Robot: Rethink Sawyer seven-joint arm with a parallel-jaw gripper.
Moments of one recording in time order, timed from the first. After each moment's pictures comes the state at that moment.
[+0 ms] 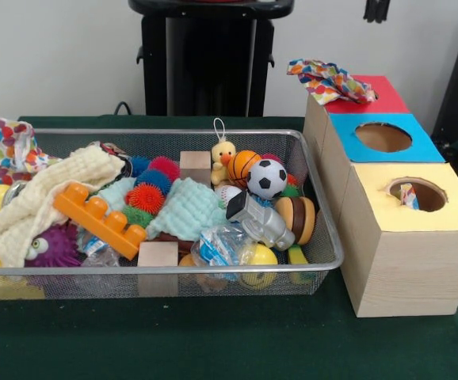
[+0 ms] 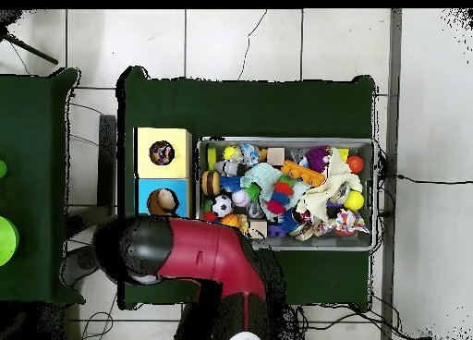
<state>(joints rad) 0.04 -0.96 -0.07 1.89 0.20 0.94 1.84</state>
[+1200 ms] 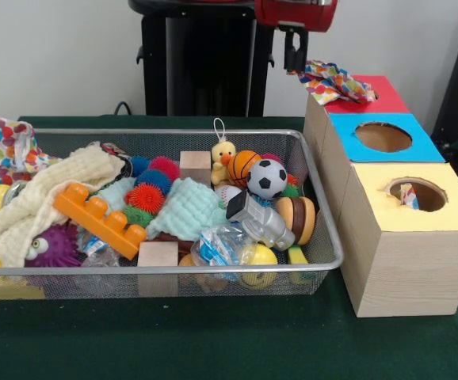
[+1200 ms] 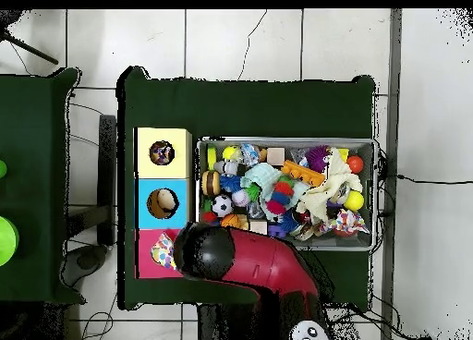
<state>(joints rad) -0.18 -0.91 0.01 2.02 0.08 0.61 1.84</state>
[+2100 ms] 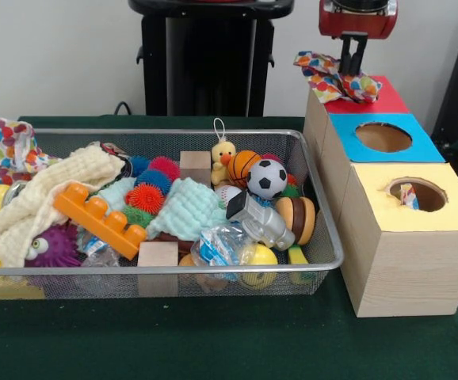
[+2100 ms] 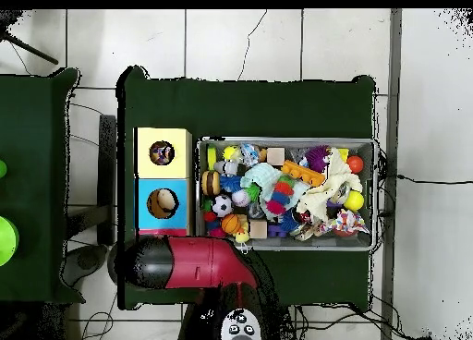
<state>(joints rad) 0.00 -0.87 0.01 2.02 0.09 0.60 1.84</state>
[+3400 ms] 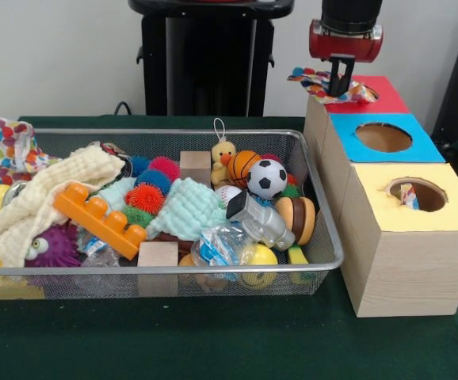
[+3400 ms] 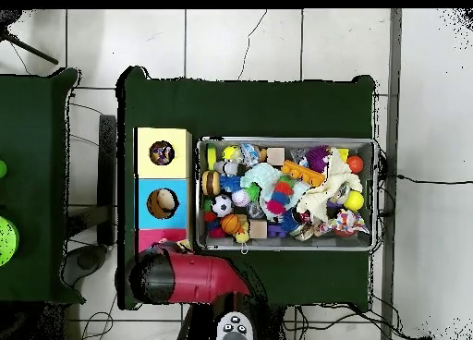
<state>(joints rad) 0.04 -0.80 -0.03 2.10 0.12 0.35 1.84</state>
